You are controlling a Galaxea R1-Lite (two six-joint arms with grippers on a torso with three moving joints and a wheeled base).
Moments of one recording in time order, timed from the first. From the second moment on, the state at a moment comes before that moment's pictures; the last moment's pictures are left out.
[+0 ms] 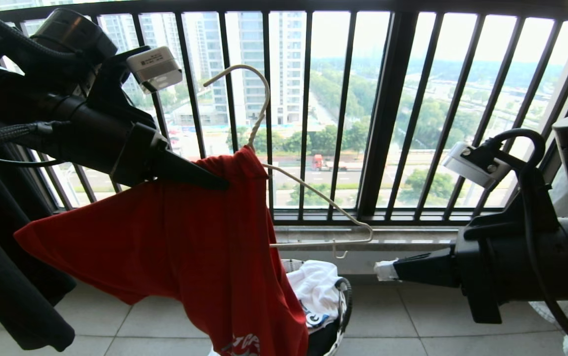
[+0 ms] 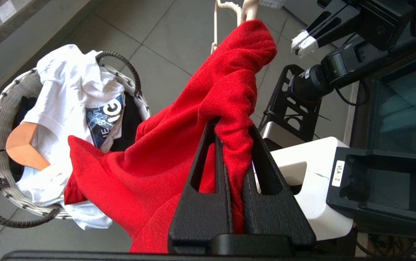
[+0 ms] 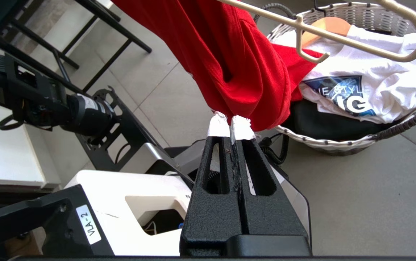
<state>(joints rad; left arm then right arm) -0.29 1.70 -1.84 0.97 -0.92 0.33 0.65 1.37 -1.04 0.20 0.38 0.26</state>
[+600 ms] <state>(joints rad) -0.28 1.66 -1.82 0.87 -0.92 0.26 0.78 1.60 -1.04 0.02 0.35 0.55</state>
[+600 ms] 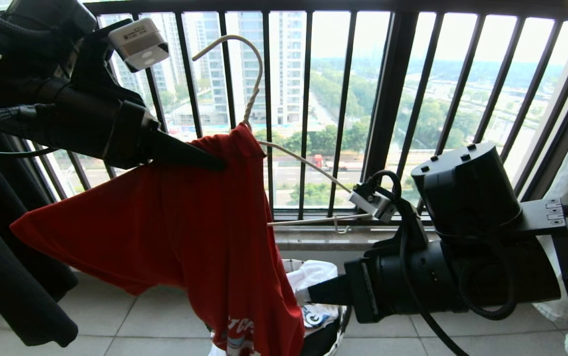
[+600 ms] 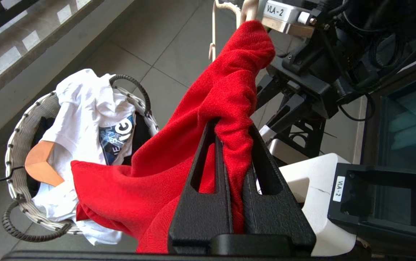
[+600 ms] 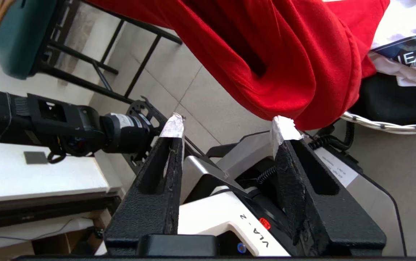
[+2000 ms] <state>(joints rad) -0.28 1.60 -1.79 0.80 -0.92 0.18 0.78 1.69 -1.11 -0.06 0.07 0.90</state>
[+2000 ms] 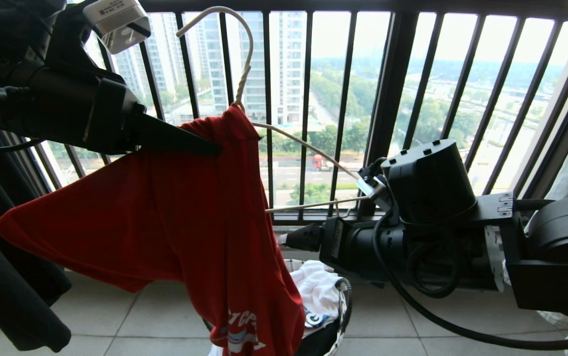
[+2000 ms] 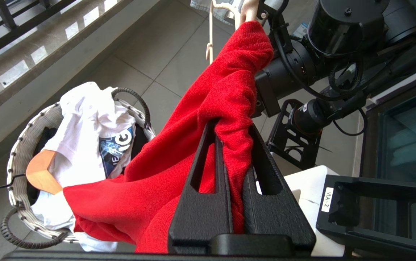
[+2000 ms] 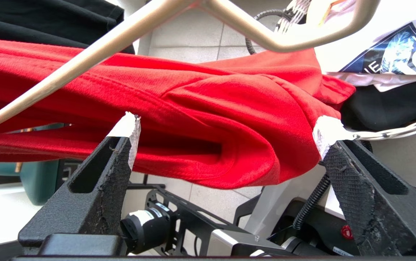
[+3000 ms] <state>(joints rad) -0.27 1.61 -1.76 0.63 -0.92 0.06 0.92 1.81 -1.12 -0.02 -0.06 0.82</state>
